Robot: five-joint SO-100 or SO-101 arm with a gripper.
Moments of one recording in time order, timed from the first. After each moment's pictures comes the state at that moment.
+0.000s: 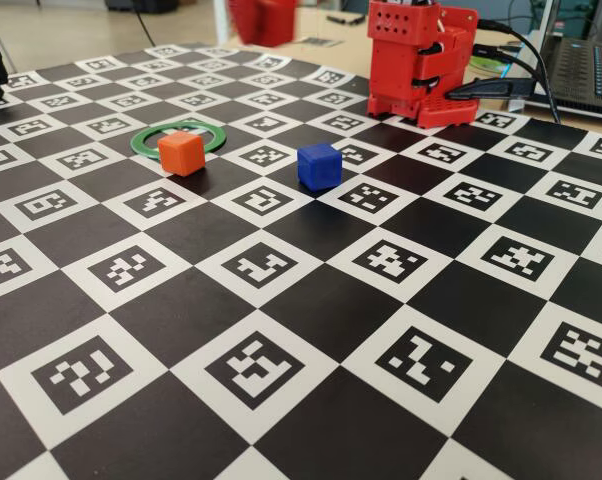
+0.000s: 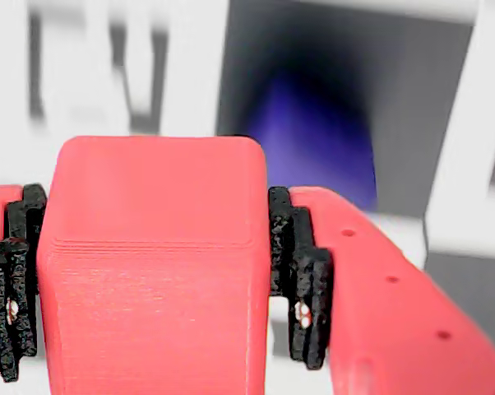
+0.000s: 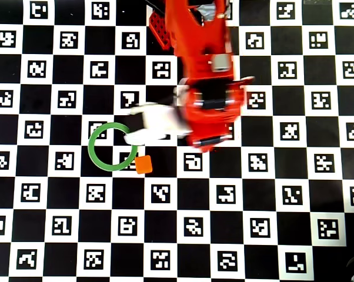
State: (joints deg) arm 14.2 94.7 81.9 95.8 -18.1
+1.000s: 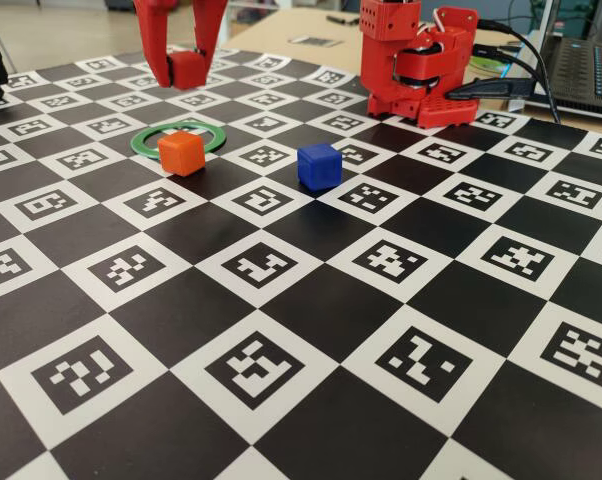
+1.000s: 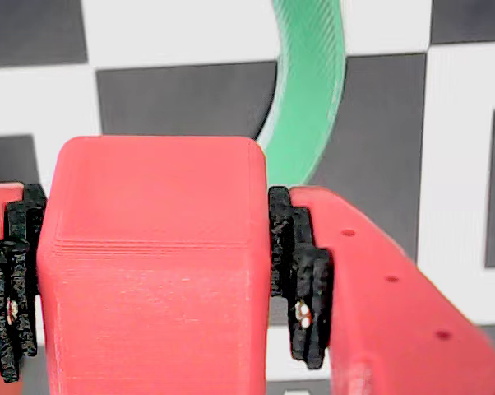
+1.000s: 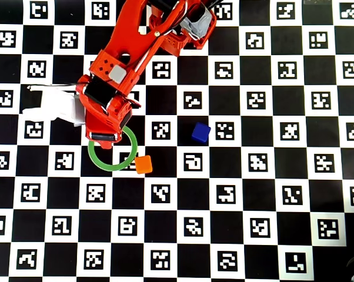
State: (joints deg) arm 34.6 84.1 99.1 70.6 -31.5
